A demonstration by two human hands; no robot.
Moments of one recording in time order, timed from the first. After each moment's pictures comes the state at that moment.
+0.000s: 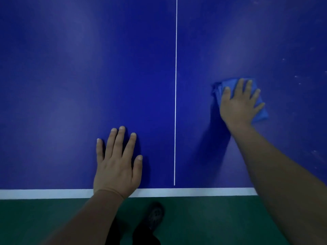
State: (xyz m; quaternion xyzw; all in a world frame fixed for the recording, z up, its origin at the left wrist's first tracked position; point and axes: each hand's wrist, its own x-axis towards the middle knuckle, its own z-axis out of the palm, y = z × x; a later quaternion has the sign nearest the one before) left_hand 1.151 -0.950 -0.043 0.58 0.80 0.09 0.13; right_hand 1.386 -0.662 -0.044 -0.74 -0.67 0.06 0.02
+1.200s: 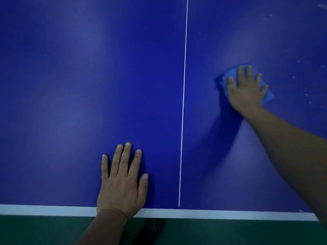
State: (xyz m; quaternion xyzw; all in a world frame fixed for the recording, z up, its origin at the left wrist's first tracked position) left_hand 1.152 -0.946 -0.044 0.59 0.80 0.06 0.12; right_hand 1.363 -0.560 -0.032 -0.68 -0.73 0.08 -0.04
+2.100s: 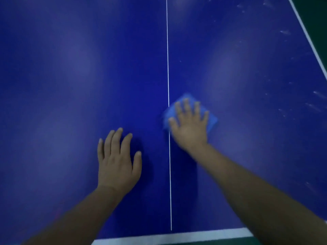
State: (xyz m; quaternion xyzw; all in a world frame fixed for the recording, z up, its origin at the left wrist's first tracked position) left_hand 1.116 -0.839 -0.022 0.55 0.81 0.18 0.10; right_hand 1.282 -0.654 -0.038 -0.55 -0.83 0.07 -0.02
